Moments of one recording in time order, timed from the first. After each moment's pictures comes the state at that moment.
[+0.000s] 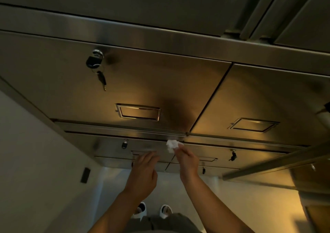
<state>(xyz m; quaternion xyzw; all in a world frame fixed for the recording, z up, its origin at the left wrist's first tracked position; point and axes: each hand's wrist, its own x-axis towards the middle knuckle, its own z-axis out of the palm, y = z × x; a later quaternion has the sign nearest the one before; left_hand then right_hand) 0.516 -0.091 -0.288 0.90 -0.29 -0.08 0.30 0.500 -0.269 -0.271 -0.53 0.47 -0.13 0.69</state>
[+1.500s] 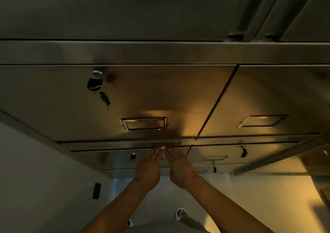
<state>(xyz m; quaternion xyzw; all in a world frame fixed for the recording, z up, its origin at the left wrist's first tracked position) 0.592 -0.083 -0.322 0.90 -0.38 -0.15 0.16 0.520 -0.253 -0.310 -0.98 -0.01 0.08 0.20</state>
